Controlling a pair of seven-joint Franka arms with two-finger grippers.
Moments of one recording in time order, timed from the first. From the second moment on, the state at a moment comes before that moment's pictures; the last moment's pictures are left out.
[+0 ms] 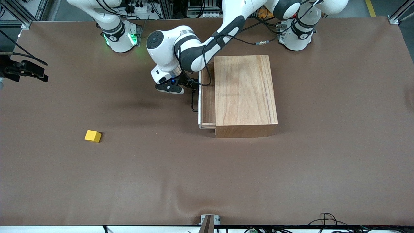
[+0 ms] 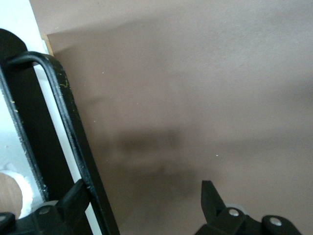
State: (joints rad) left arm -1.04 0.94 -0.06 -0.94 0.16 1.75 -0.84; right arm -0.04 -0.01 -0.02 -1.54 0.00 1.42 -0.04
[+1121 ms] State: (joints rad) left arm -0.97 0.85 -0.08 -0.91 0.12 1.87 -0.81; right arm -0.04 0.00 -0.02 -1.56 0.00 1.42 -0.04
